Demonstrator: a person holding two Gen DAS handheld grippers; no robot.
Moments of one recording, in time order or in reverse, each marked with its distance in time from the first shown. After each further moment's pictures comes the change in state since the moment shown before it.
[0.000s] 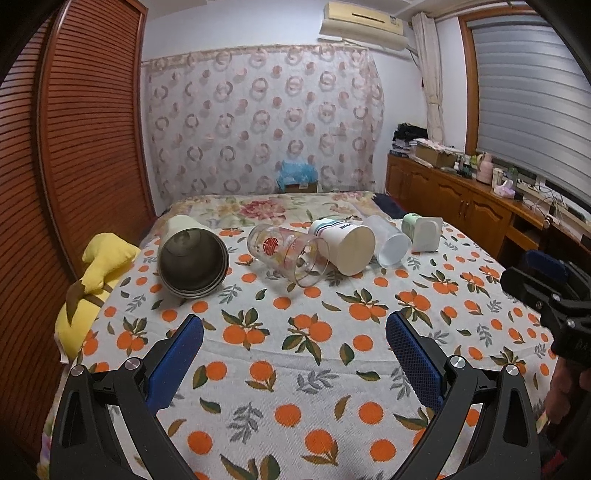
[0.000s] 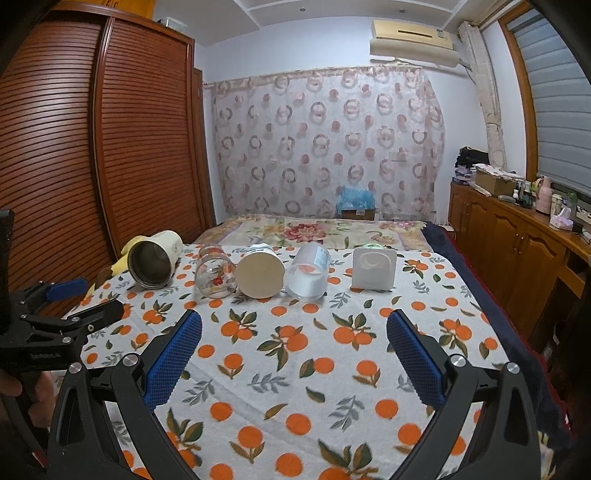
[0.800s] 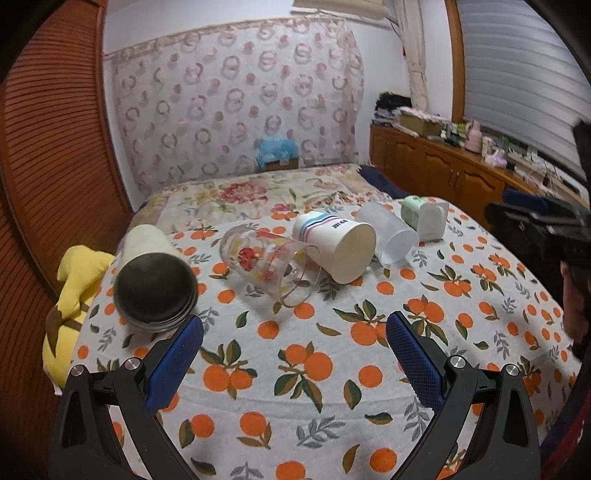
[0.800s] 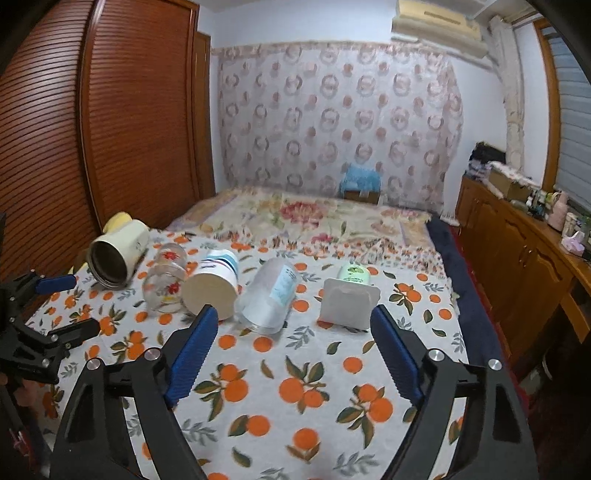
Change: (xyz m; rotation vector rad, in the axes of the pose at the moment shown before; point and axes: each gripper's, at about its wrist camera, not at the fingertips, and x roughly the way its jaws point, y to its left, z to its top) left arm 0.062 -0.010 0.036 0.094 0.114 -0.055; right arm 0.085 -0.053 0.063 -0.078 0.178 0.029
